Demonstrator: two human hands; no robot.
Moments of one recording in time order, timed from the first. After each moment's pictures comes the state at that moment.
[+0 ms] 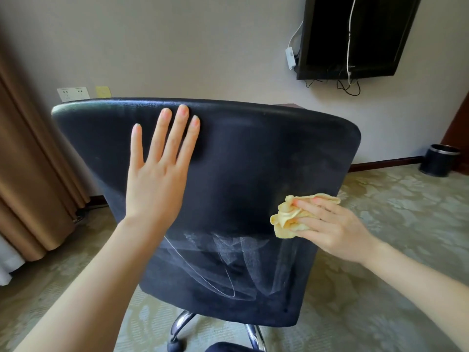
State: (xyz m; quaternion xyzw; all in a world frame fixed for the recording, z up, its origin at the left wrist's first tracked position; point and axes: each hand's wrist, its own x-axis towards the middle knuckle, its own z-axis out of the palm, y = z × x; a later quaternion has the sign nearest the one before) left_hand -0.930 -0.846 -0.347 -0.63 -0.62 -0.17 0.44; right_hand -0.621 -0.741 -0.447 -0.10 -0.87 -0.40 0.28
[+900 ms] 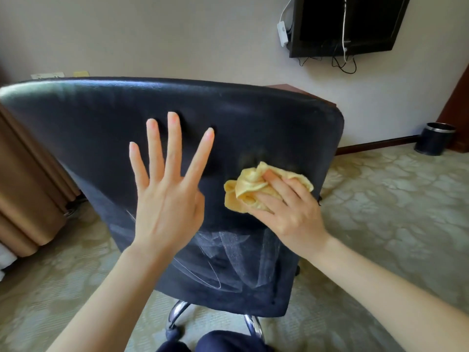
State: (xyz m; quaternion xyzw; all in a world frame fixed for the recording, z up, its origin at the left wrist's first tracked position) left_hand -0.889 -0.838 -0.381 -0.66 -0.59 -0.26 0.38; right_hand -0.689 -0.759 -0.442 -0.19 -0.76 -0.42 0.45
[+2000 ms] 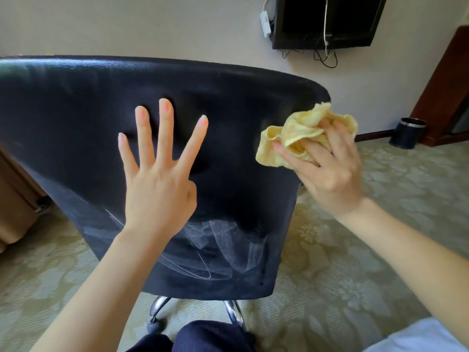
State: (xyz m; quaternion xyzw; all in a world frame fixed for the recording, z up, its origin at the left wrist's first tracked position) left_hand -0.863 -0.825 -0.384 -0.68 -0.60 -0.26 0.34; right_hand -0.607 -0.731 -0.396 -0.20 -0.70 -0.49 0.48
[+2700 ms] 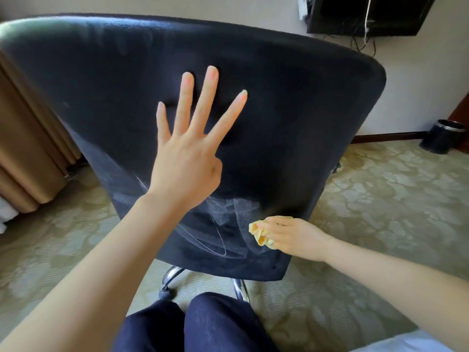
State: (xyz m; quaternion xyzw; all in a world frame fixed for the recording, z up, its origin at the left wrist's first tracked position) left_hand -0.873 -0.835 -0.379 -0.71 -0.58 -0.27 0.29; right_hand -0.634 -0.741 -0.548 -0.01 -0.86 -0.50 -0.10
